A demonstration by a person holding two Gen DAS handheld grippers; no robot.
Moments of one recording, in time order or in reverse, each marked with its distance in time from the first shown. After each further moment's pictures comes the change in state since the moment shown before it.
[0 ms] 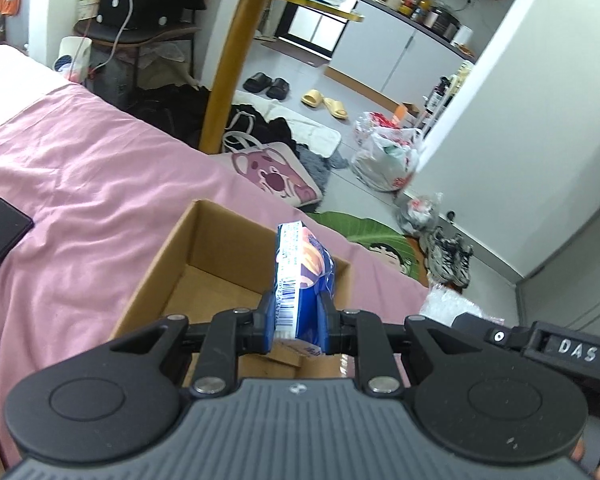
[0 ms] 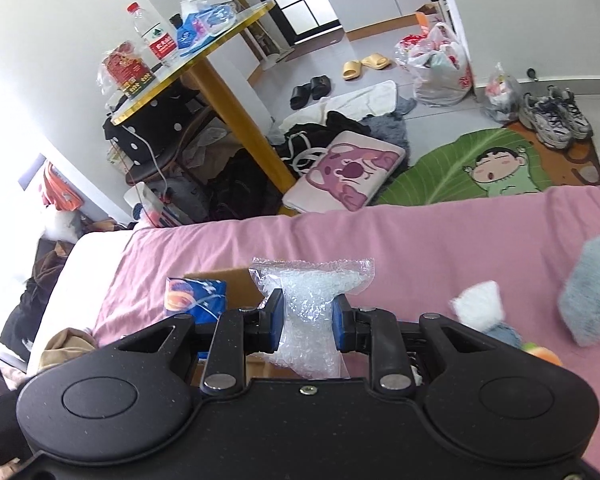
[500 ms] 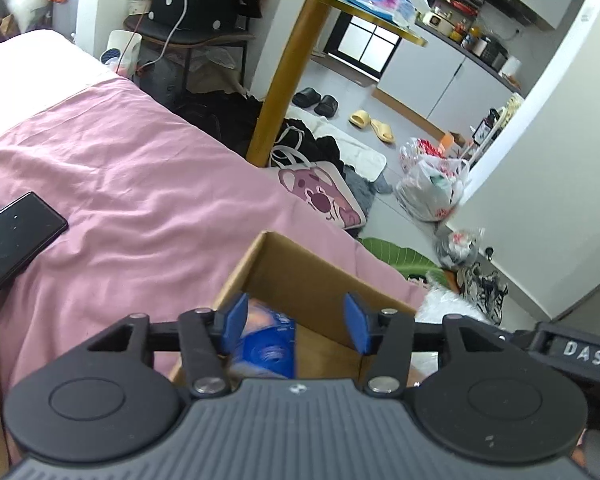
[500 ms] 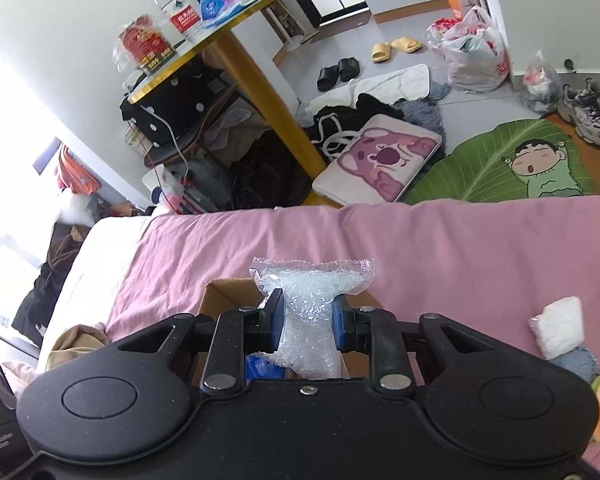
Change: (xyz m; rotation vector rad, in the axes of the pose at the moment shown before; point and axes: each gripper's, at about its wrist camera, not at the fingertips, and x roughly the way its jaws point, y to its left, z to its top) left arm 0.016 0.038 0.015 -0.104 -0.053 0.096; right arm 0.049 0.032 0.006 -0.023 0.058 0.056
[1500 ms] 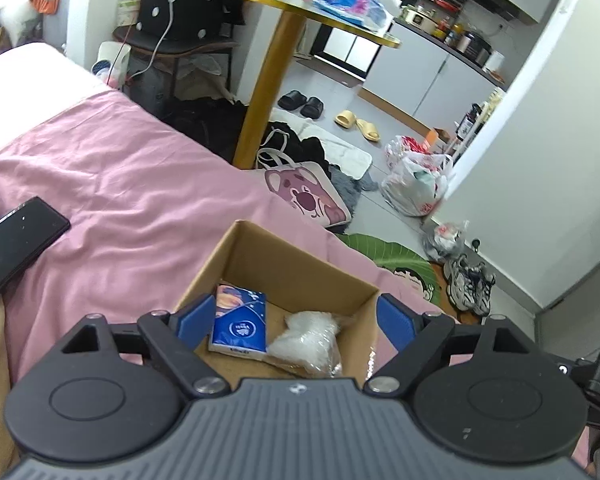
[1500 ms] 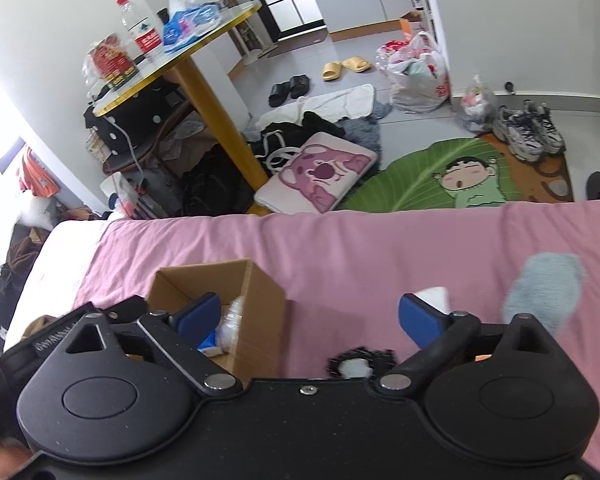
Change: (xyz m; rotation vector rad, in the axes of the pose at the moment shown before) left arm -0.042 -0.027 -0.013 0.051 -0.003 -0.019; right arm -0.086 -0.037 -0.005 -0.020 -0.040 -0.169
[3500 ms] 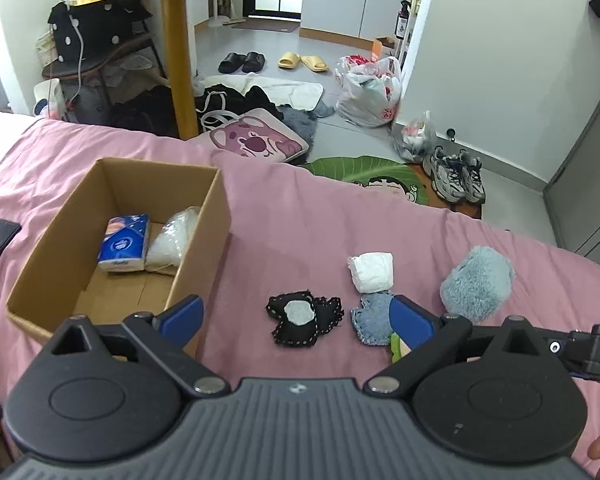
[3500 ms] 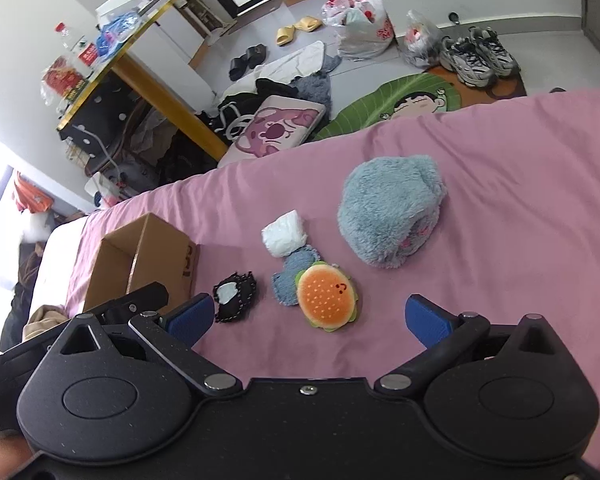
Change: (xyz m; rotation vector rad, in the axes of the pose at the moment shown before) left arm 0.003 -0.152 -0.102 0.332 0.135 0.064; right arm -0.032 -0.147 -0.045 0.165 0.119 0.037
